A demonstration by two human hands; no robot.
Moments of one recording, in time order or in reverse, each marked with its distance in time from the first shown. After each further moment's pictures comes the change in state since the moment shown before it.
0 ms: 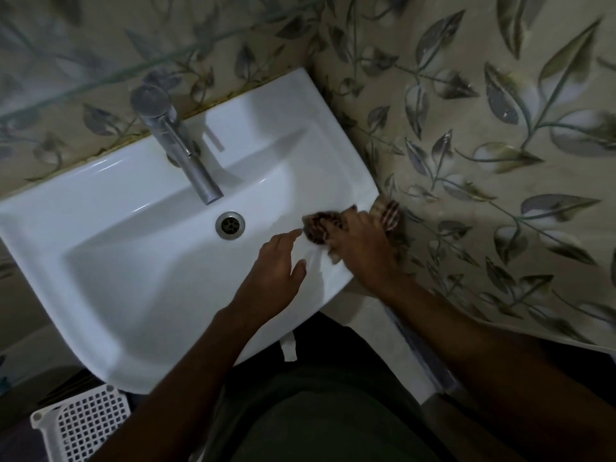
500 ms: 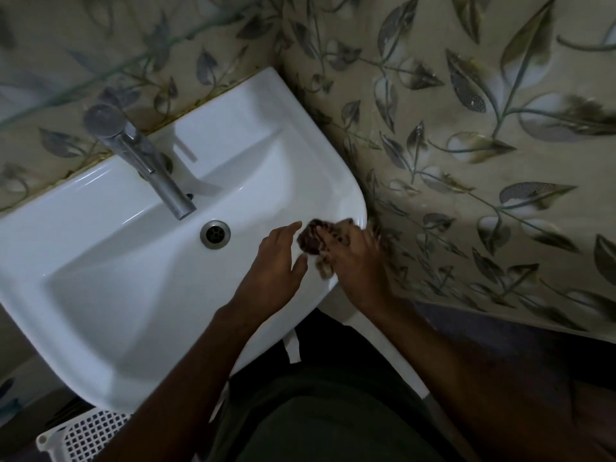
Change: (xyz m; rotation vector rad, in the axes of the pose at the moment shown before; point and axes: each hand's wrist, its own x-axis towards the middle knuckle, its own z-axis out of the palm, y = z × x) left_hand 0.023 0.019 0.010 -0.026 -0.030 0.031; right_hand -0.037 -0.007 0.022 0.278 0.119 0.267
